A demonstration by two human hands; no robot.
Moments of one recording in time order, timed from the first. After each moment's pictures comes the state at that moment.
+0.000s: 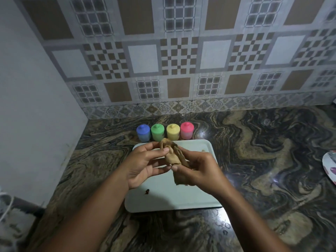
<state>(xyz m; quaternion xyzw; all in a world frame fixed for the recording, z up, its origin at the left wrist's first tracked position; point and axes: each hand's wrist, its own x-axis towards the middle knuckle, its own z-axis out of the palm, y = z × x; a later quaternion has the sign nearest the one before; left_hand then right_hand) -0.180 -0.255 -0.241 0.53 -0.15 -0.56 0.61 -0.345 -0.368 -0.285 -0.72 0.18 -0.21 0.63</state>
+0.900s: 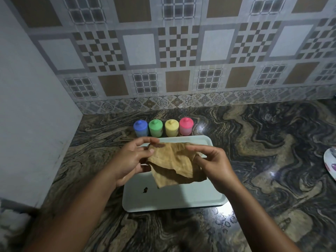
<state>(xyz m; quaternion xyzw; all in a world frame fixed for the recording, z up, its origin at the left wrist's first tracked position) -0.151 -0.252 -0.255 0.61 -0.21 -0.50 0.57 -0.343 -0.392 -0.294 -0.60 0.32 -0.26 0.68</state>
